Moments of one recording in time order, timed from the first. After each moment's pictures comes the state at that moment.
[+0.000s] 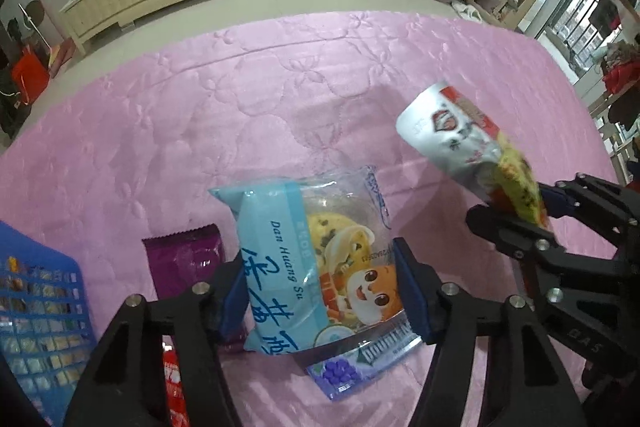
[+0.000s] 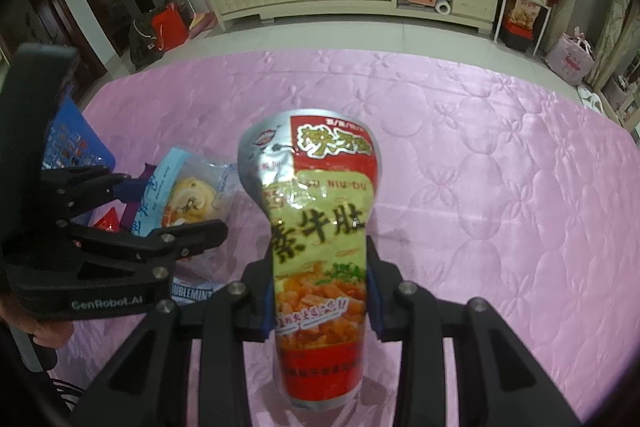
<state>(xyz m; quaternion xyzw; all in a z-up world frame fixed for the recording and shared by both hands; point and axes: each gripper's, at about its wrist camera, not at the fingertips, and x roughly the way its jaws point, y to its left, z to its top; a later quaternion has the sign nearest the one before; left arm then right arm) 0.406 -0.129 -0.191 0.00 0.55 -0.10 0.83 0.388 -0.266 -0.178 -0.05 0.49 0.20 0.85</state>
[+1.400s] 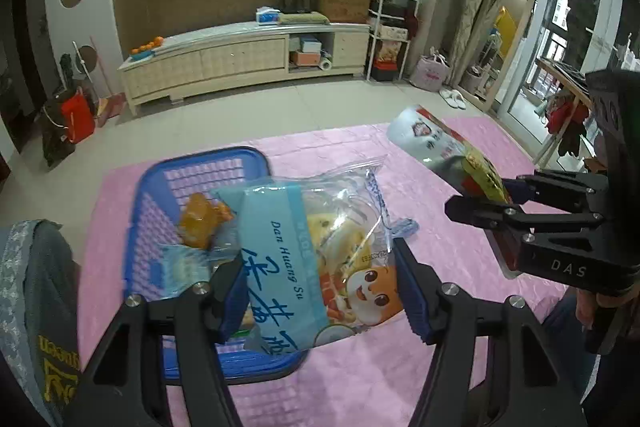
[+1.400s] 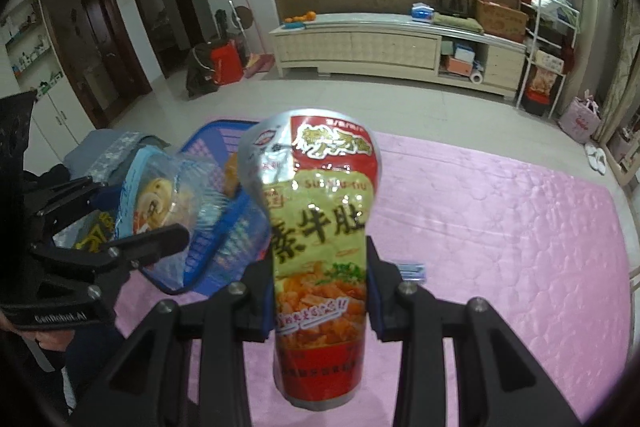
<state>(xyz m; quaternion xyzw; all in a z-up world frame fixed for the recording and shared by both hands) 0.208 0.035 -0.027 0.00 0.39 -0.09 0.92 0.237 -0.160 -0.031 -0.04 0.40 0.26 0.88</state>
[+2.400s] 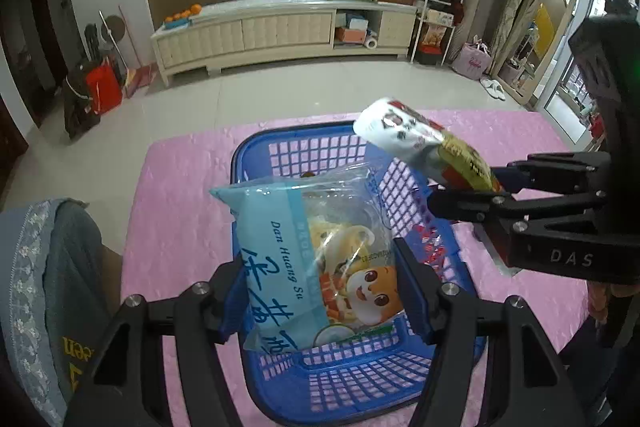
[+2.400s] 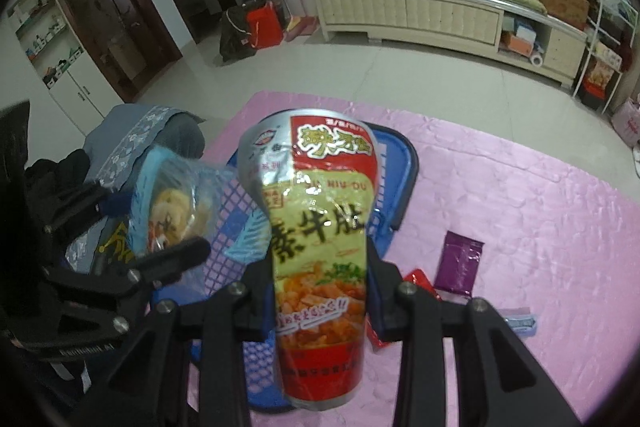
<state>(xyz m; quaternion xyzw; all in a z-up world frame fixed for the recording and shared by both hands) 0.236 0.141 -0.065 -0.01 0.44 -0.04 0.90 0.300 -0.015 -0.071 -0.06 0.47 0.31 0.83</state>
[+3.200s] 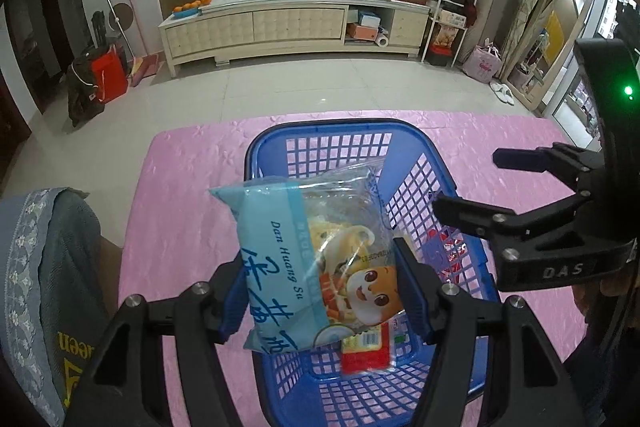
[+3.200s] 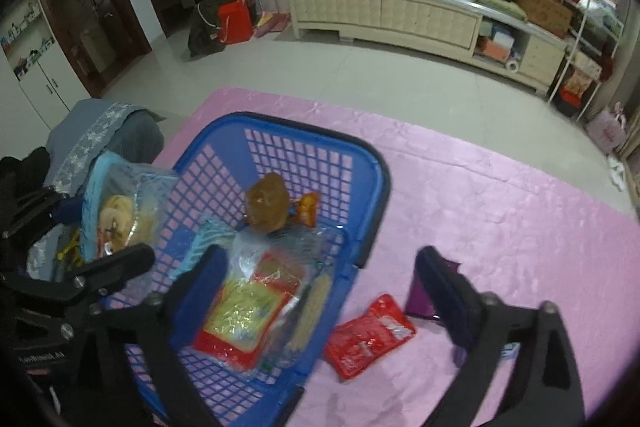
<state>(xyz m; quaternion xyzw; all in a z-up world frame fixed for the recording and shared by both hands) 0.249 0.152 -0.068 -0.03 0.44 -0.03 0.90 0.314 -0.006 -0.081 -0.10 0.45 0.26 0.85</state>
